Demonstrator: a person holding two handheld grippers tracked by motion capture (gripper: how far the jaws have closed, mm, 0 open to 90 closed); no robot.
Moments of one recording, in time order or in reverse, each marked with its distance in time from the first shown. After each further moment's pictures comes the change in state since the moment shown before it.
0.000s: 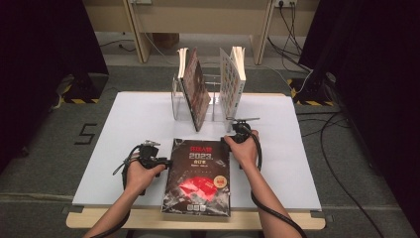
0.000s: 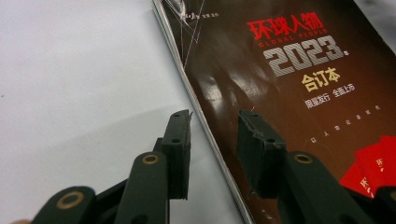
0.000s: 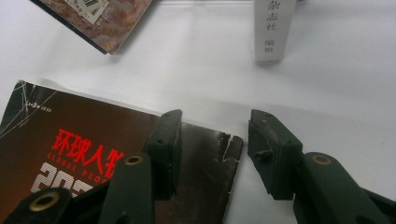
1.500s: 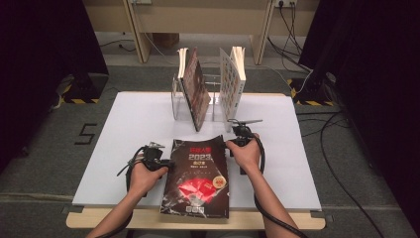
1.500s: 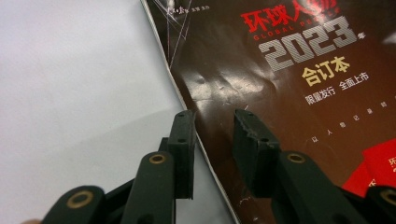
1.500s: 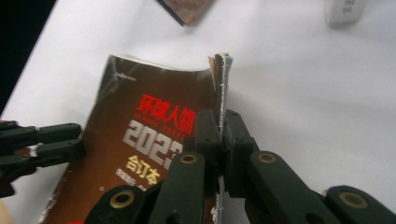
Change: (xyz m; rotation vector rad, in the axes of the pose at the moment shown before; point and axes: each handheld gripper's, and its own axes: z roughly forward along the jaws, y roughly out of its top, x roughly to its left) left arm -0.011 -0.003 0.004 0.016 0.029 0.054; right arm 0.015 -0.010 -0.031 0.061 0.197 0.017
